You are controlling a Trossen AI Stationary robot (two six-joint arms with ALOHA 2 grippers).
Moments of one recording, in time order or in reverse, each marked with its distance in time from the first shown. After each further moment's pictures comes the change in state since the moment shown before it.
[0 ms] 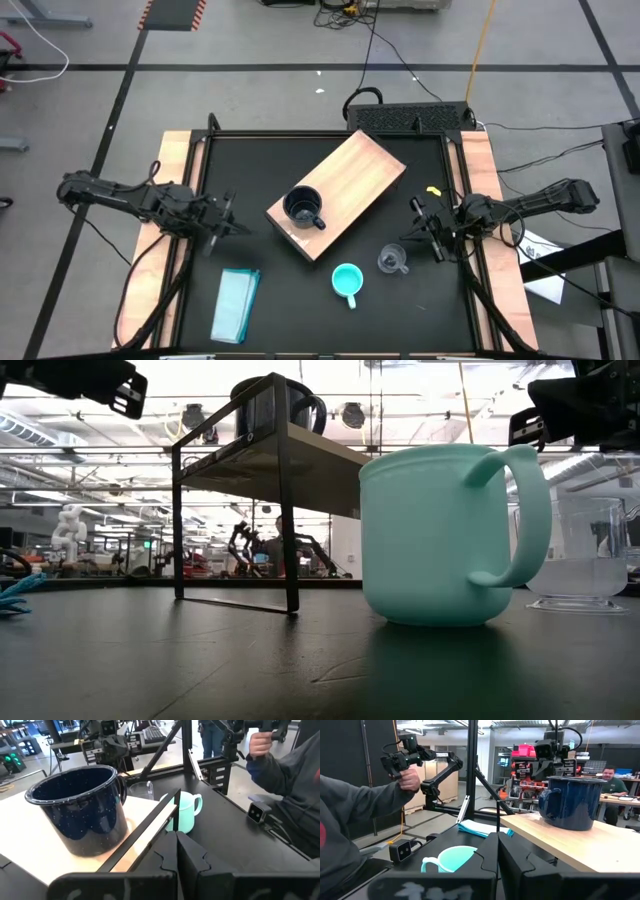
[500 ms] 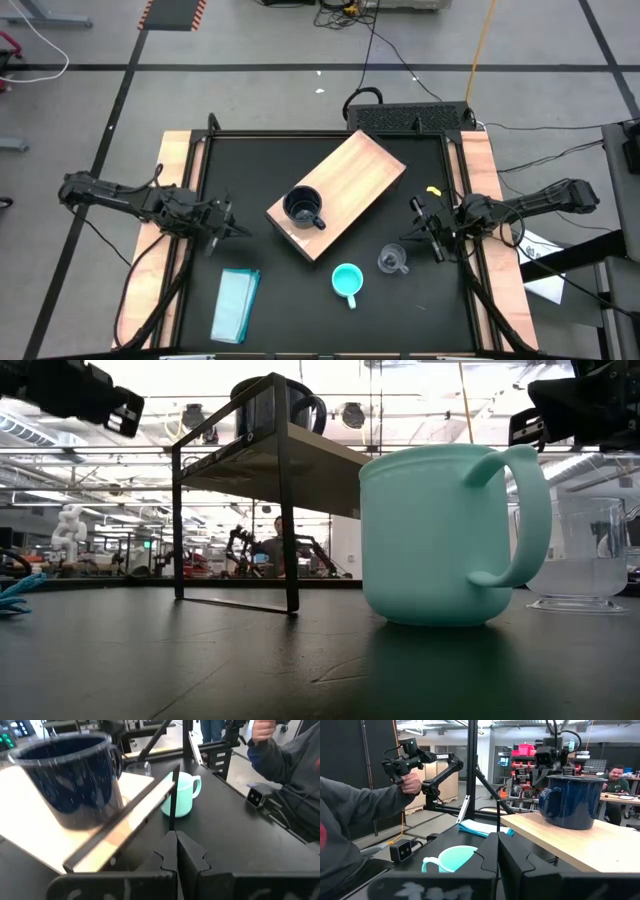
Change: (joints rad) left arm 0.000 -0.022 -0.048 -0.040 -0.002 -0.031; right arm 0.000 0.001 0.000 -0.001 0.000 0.007
